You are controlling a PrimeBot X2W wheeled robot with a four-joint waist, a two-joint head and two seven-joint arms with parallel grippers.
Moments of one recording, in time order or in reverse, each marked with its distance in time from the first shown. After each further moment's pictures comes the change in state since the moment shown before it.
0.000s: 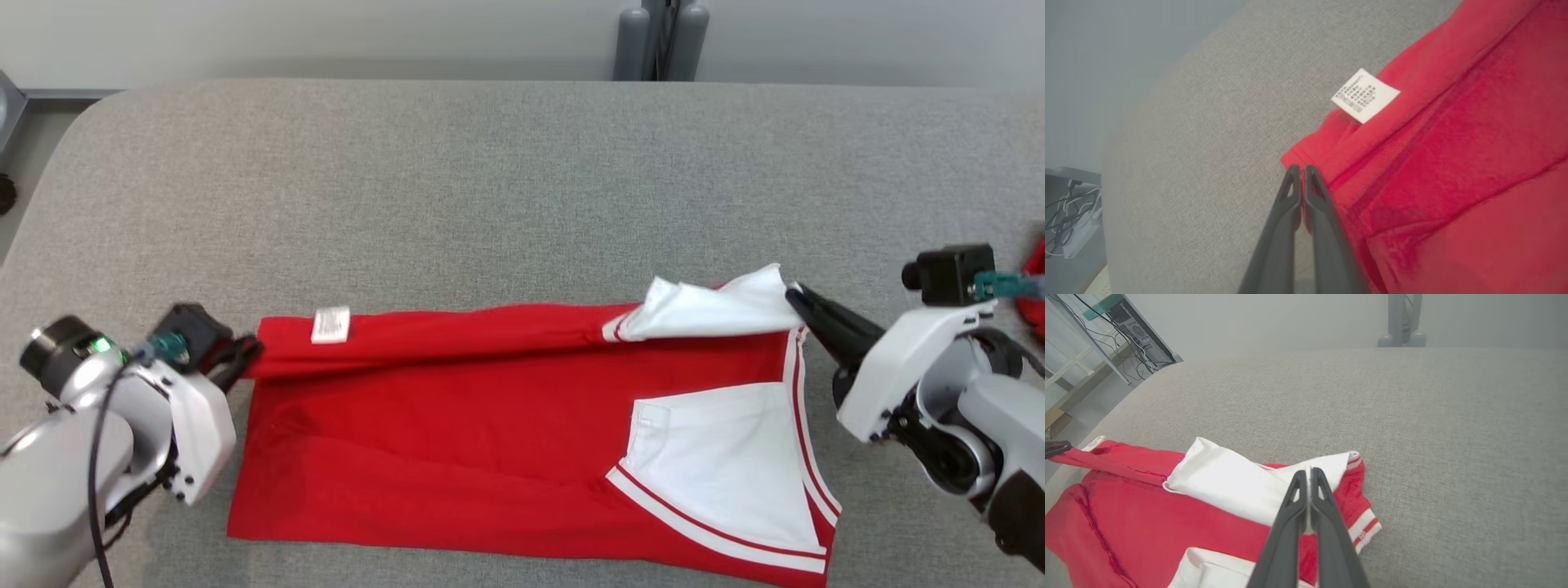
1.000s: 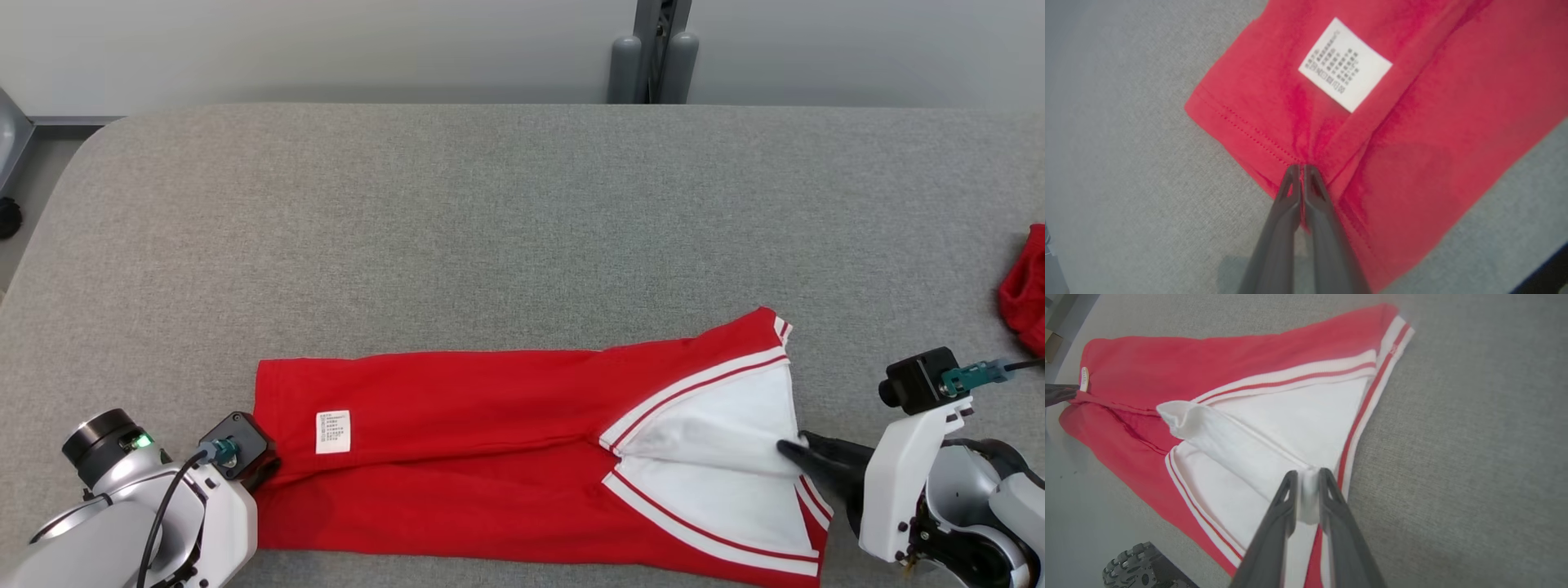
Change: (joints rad) left arm 0.177 0.024 -0.001 -0.100 0.146 0.000 0.113; right arm 0.346 -0.067 -0.269 -0.248 -0.145 0.000 0.403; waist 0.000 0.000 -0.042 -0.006
